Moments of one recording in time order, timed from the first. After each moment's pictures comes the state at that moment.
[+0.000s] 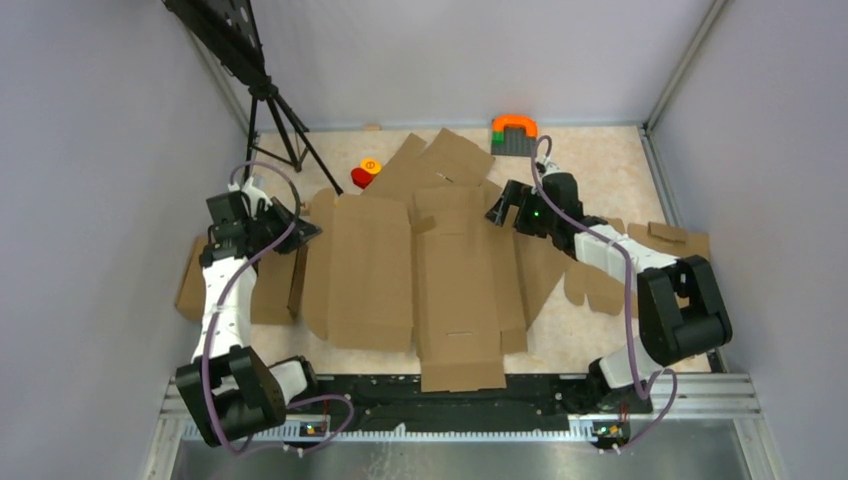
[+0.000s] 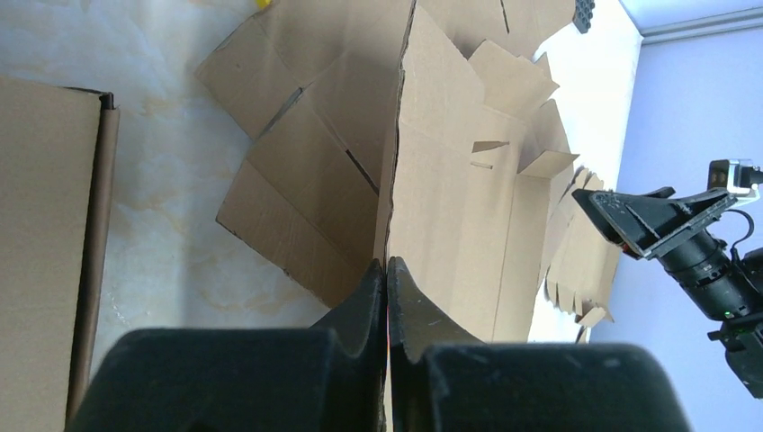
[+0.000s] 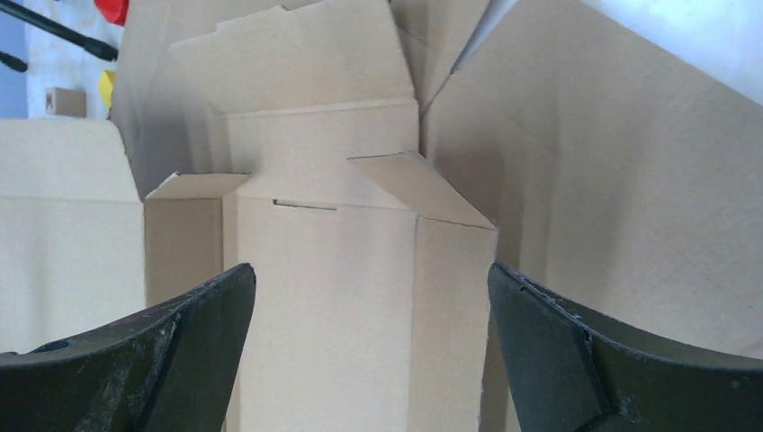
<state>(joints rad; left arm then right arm) 0.31 1.16 0.90 -0.48 0.65 -0.47 0.32 1.51 0.86 0.05 -0.21 0.56</state>
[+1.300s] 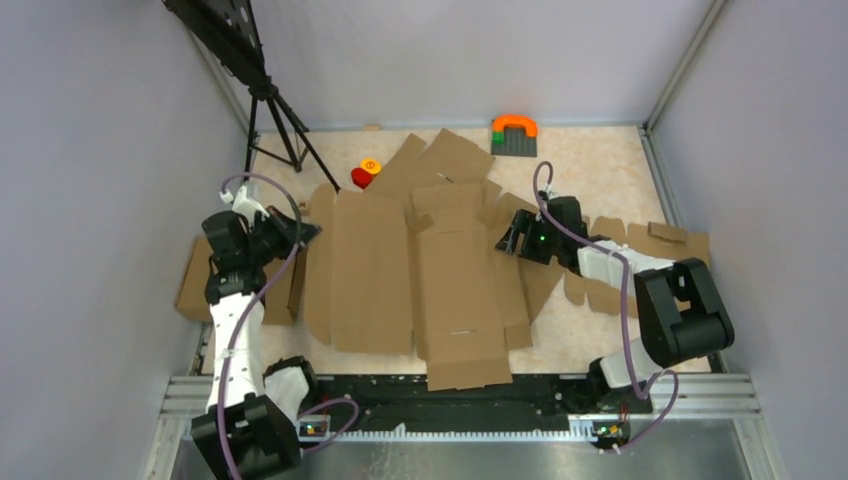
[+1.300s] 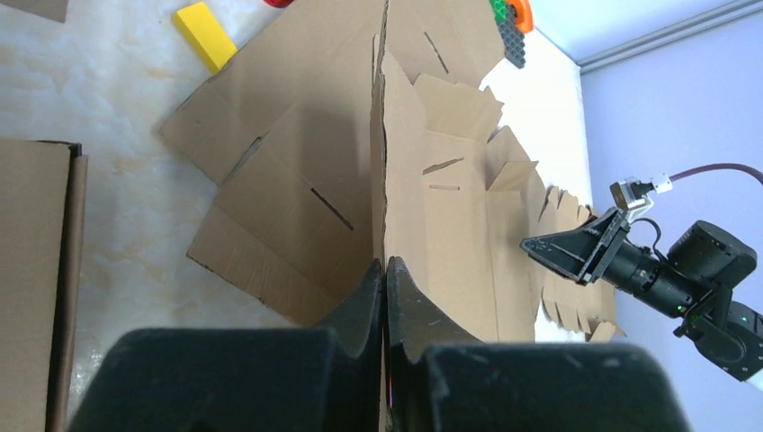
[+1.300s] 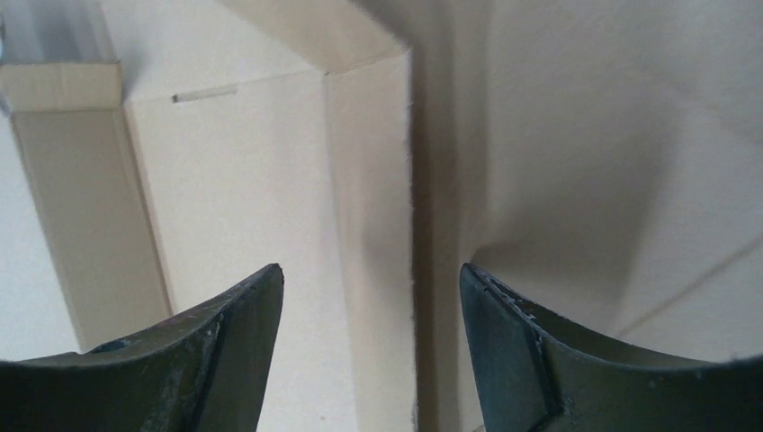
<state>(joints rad) 0.33 0.91 0.70 -0.24 0.71 -0.53 0.28 1.50 0.71 0.02 -0.26 0.55</state>
